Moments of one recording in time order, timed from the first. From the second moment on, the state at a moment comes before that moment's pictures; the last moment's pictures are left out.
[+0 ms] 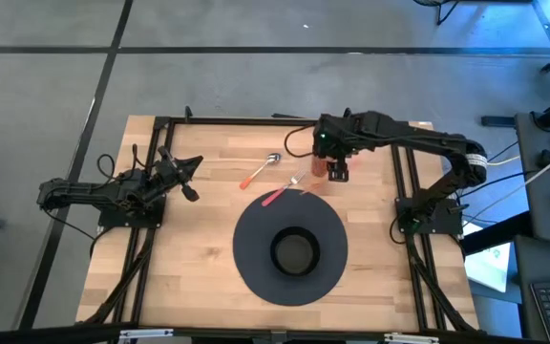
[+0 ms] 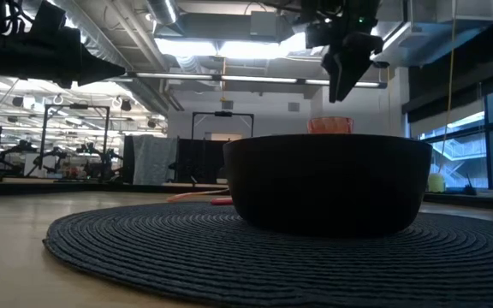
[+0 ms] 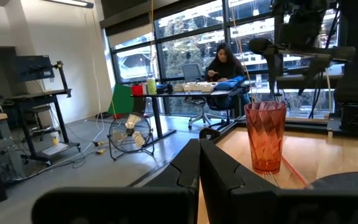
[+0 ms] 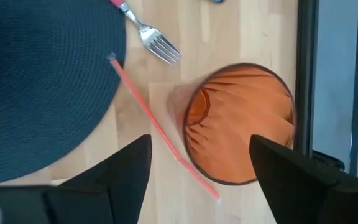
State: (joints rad) left arm 0.01 0.09 0.01 0.26 -0.64 0.20; right arm -0.30 1.53 1.48 -1.17 0.18 -0.32
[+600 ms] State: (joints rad) left arm 0.01 0.09 0.01 0.26 -0.64 0.20; right arm -0.34 1.62 1.48 -1.15 0.14 -0.33
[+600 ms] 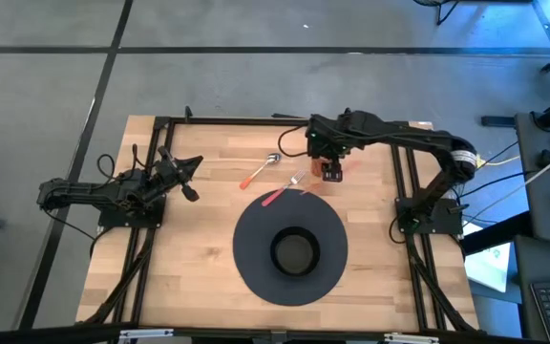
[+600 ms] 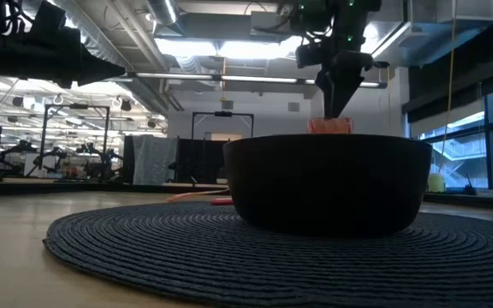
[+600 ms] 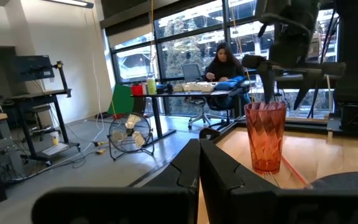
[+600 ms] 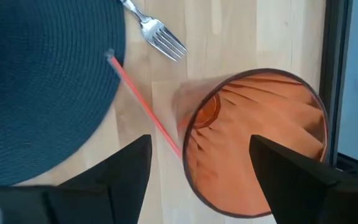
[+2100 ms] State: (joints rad) left arm 0.01 0.09 0.01 0.26 -0.64 0.20; right arm -0.36 1.73 1.57 -1.29 0.15 -0.33
